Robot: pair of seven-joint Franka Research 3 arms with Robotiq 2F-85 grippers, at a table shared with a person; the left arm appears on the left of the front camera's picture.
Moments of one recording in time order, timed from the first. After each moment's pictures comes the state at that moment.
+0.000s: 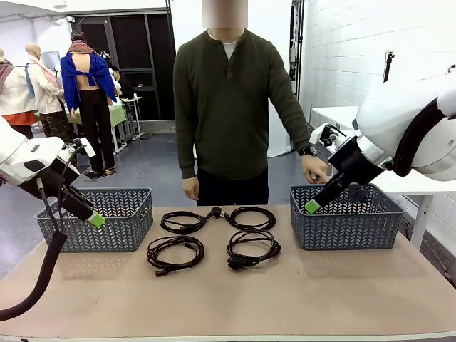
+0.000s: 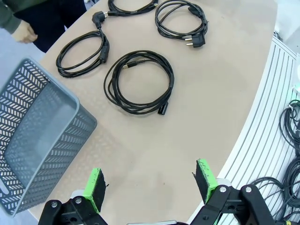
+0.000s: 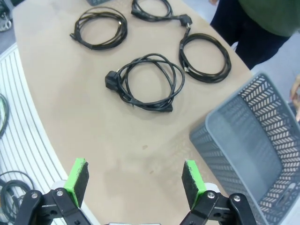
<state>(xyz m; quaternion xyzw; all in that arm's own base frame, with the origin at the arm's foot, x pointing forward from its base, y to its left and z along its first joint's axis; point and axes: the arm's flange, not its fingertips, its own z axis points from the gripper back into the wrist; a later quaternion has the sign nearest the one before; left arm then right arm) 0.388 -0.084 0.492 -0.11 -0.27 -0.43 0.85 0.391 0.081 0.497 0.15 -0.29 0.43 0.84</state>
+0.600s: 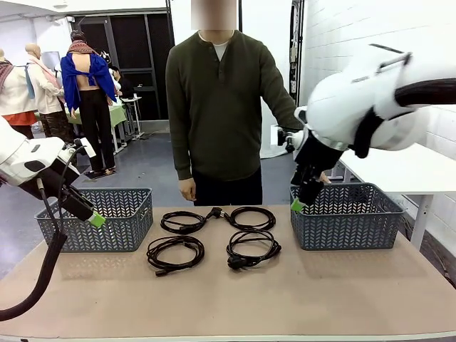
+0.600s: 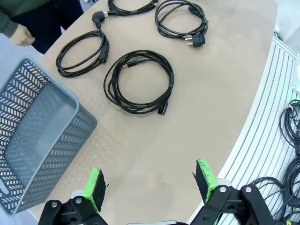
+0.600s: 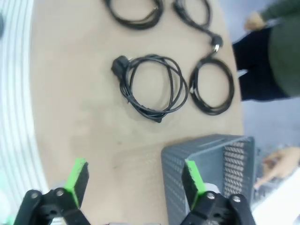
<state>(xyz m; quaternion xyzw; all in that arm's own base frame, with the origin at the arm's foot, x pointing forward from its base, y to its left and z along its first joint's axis) 0.388 -0.084 0.492 -0.11 -0.27 -0.43 0.85 0.424 0.156 0.519 0.02 -0.22 0.65 0.72</state>
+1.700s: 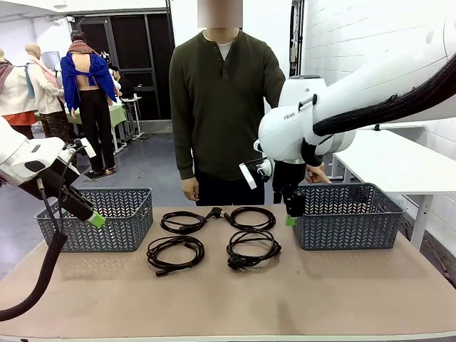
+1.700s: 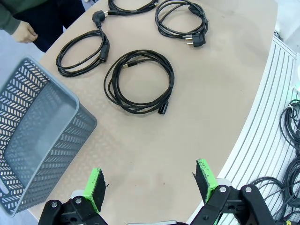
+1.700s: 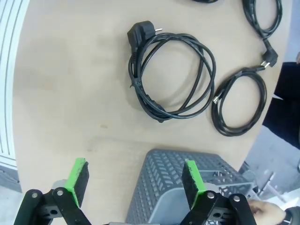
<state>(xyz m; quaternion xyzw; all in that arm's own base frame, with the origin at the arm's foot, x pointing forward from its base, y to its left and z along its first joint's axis) 0.389 -0.084 0.491 -0.11 -0.27 -0.43 0.85 0.485 0.213 0.464 -0.04 -0.08 0.77 0.63</state>
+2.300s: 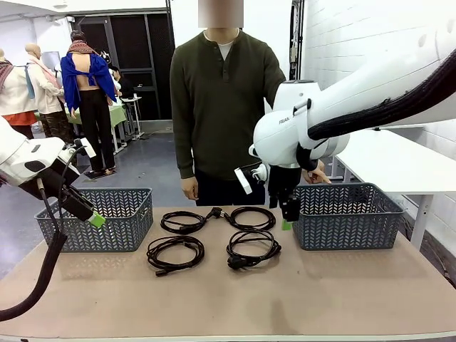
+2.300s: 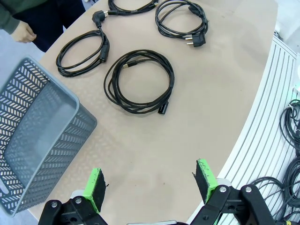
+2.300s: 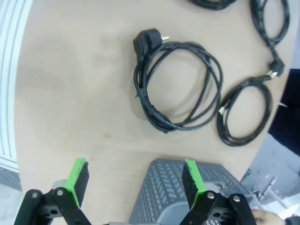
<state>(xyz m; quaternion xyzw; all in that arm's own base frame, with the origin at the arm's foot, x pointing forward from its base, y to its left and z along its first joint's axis) 0.388 -0.084 0.491 -0.11 -0.27 -0.43 0.85 0.483 0.232 0.445 -0.03 -0.07 0.78 0.62</state>
